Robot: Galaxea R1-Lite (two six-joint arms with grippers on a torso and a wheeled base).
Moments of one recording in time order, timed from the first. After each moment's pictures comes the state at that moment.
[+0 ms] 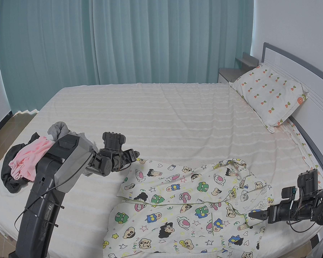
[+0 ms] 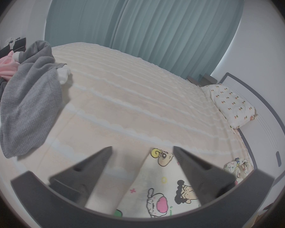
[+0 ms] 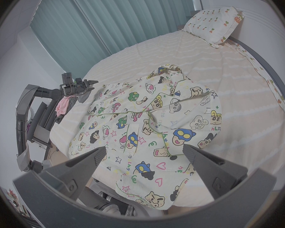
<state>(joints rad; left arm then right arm) -0.27 2.75 -1.73 -0.42 0.02 -0.49 0.11 1.77 -0.06 -0.84 0.28 0.19</state>
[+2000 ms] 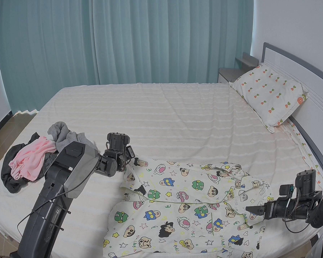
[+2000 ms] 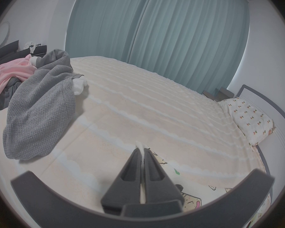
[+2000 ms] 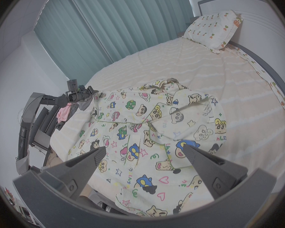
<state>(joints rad) -0.25 2.87 -1.93 -0.40 0.27 -0.54 0.12 1.89 -0.02 -1.14 0.27 0.24</state>
